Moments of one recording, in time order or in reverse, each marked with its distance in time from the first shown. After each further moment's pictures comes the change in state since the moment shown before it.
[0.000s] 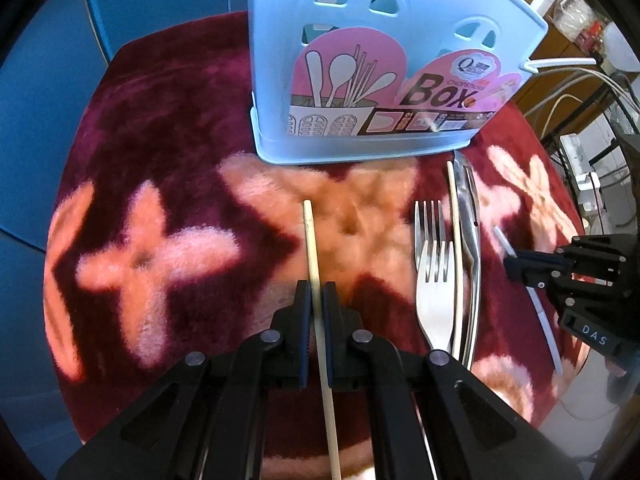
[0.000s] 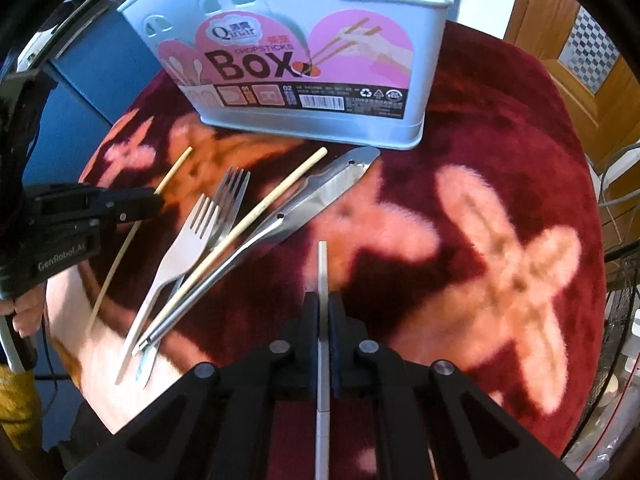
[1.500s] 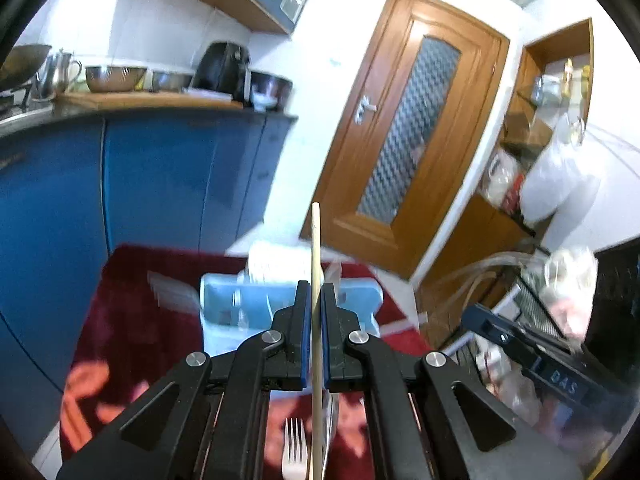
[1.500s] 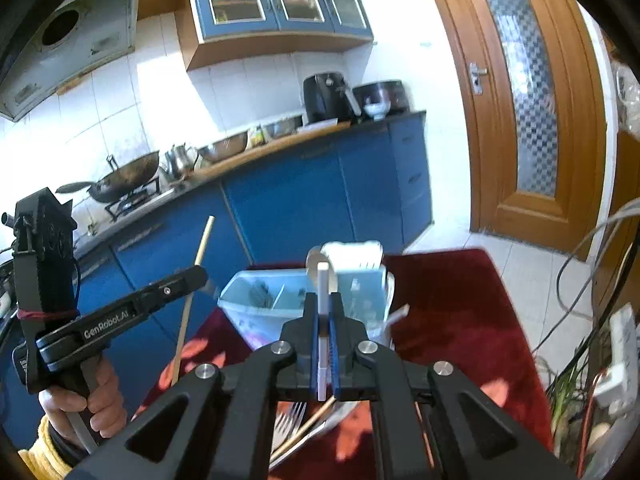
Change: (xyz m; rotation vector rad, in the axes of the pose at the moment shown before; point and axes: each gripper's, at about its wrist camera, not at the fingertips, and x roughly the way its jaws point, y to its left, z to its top) left arm -0.170 -0.030 0.045 -0.072 -0.771 -0.191; right arm -0.182 -0.003 0.007 0.107 -0.825 0.039
